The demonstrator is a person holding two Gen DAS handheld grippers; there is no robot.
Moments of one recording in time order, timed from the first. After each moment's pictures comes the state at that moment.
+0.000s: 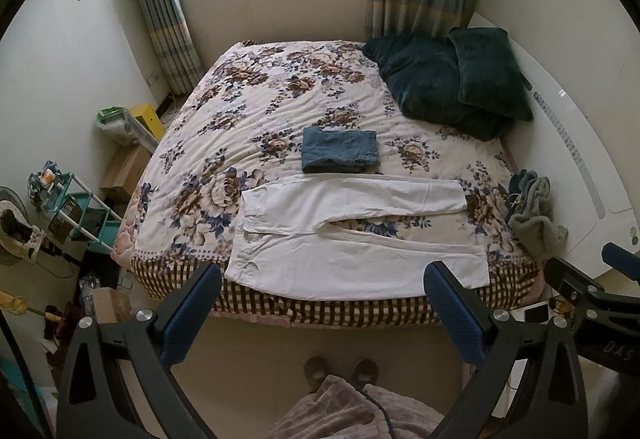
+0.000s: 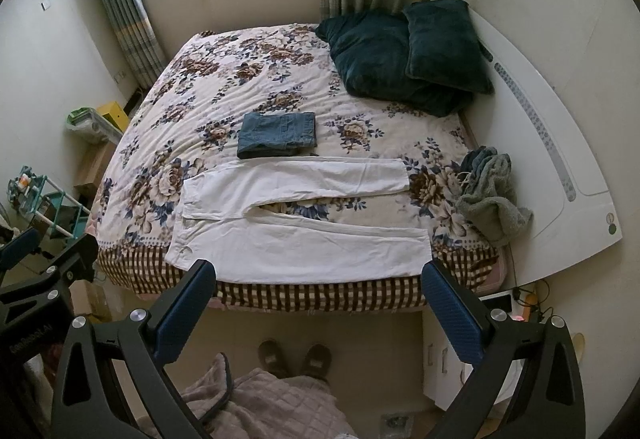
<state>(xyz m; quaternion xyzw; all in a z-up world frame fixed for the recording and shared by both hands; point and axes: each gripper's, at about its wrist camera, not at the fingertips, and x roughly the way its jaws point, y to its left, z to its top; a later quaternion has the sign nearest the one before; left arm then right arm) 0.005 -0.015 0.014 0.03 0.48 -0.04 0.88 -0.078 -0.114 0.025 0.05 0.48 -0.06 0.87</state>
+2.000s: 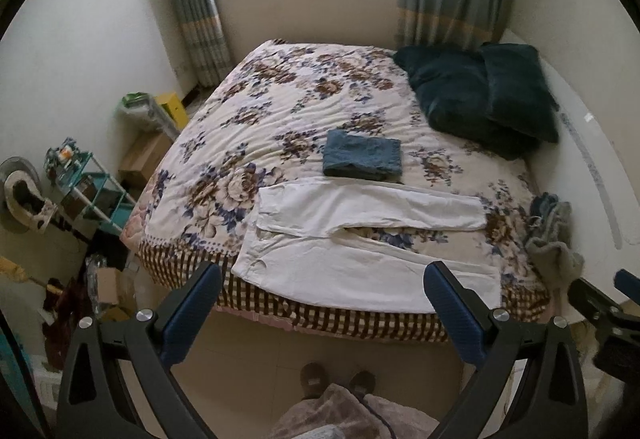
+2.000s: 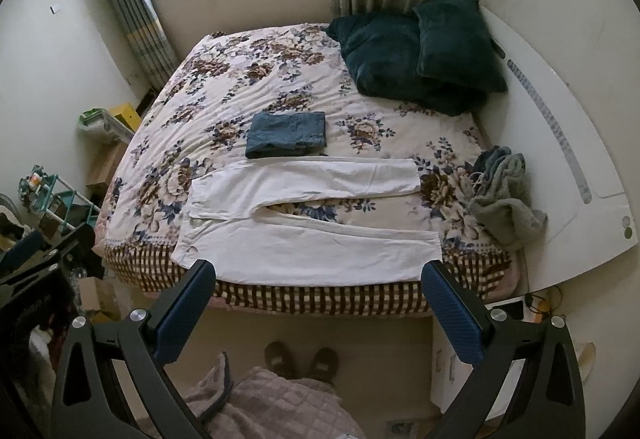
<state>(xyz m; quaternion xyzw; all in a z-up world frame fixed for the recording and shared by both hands) 0.041 -0.012 -0.007 0.02 0.48 0.02 0.88 -0.053 -0.110 0.033 0.07 0.48 -0.03 0.88</state>
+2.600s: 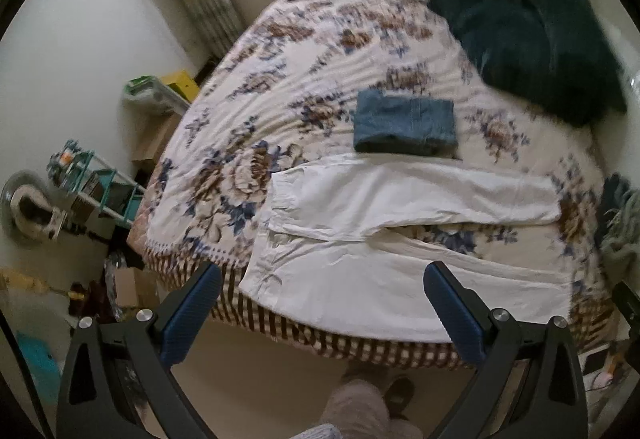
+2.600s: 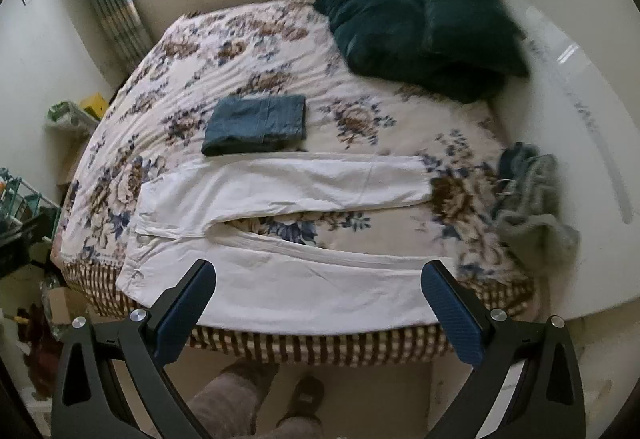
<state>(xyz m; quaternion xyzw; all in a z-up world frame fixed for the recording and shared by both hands) 0.187 -0.020 -0.184 0.09 0.53 0.07 0.84 0.146 -0.165 -0.185 0.06 0.50 -0.04 0.86</state>
